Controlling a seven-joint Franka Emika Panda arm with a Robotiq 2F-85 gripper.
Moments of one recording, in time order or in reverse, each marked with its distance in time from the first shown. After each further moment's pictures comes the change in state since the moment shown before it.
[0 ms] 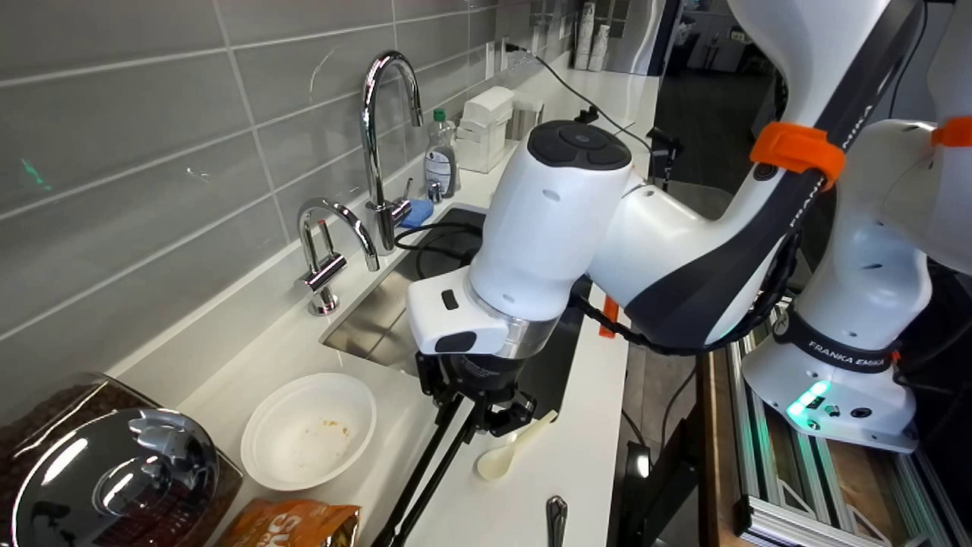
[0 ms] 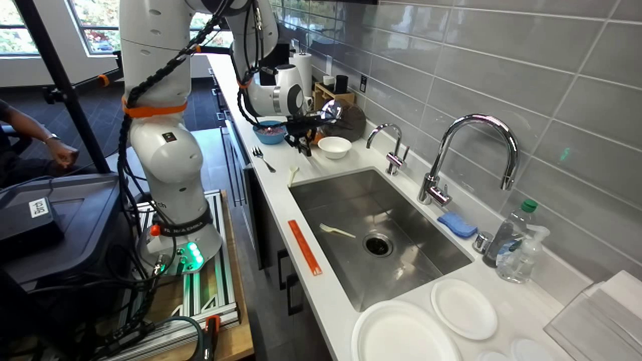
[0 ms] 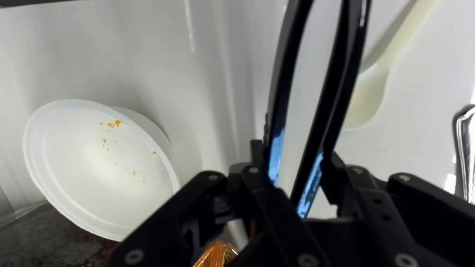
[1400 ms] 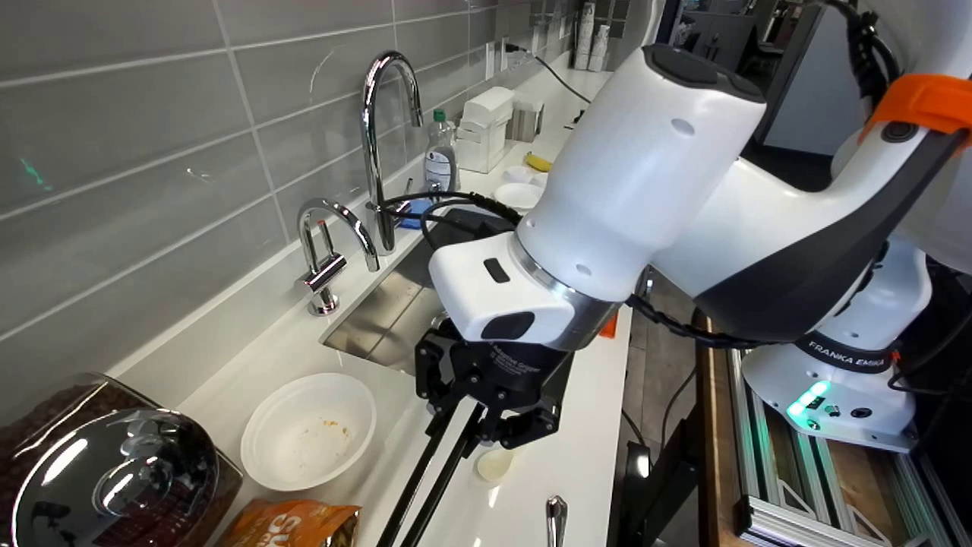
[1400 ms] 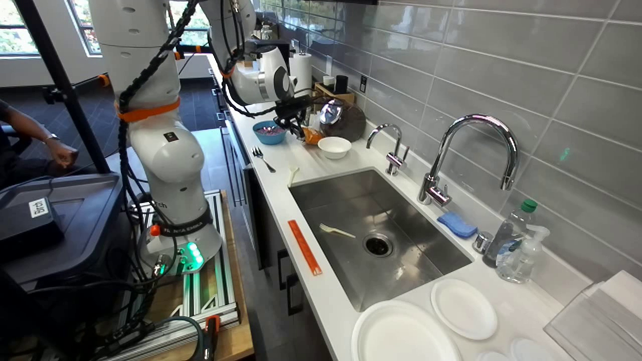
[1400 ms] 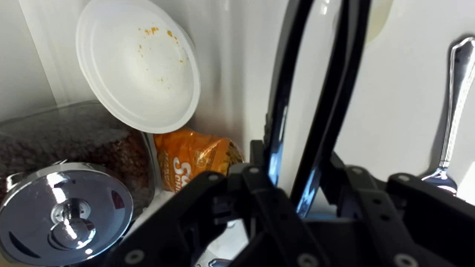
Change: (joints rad) arm 0.032 -0.161 0.068 -0.056 -0.001 0.058 0.000
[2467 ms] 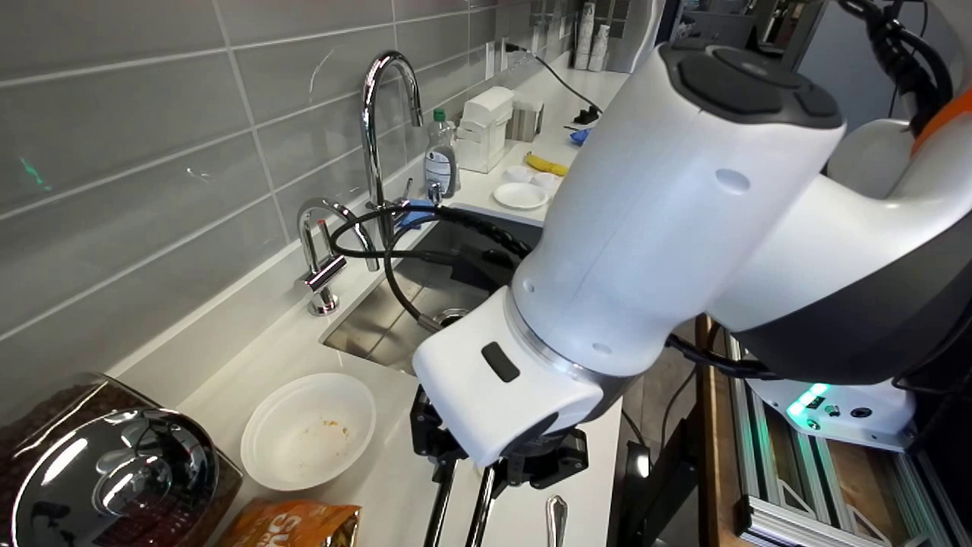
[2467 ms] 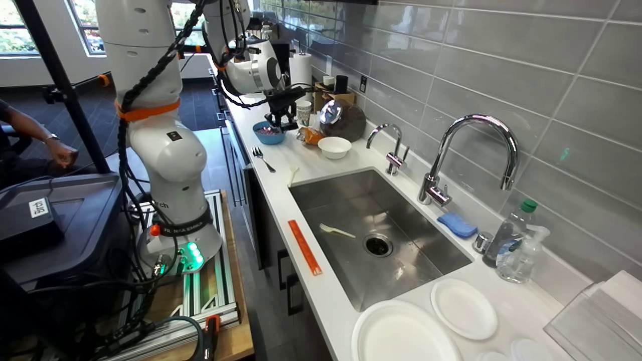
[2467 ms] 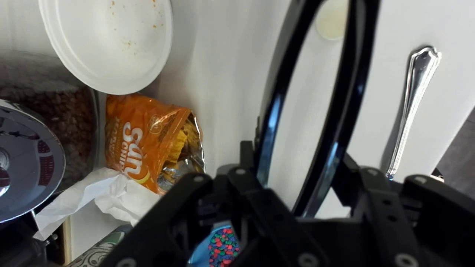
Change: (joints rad) arm 0.062 0.035 0.059 0.112 -0.007 -0.242 -0.115
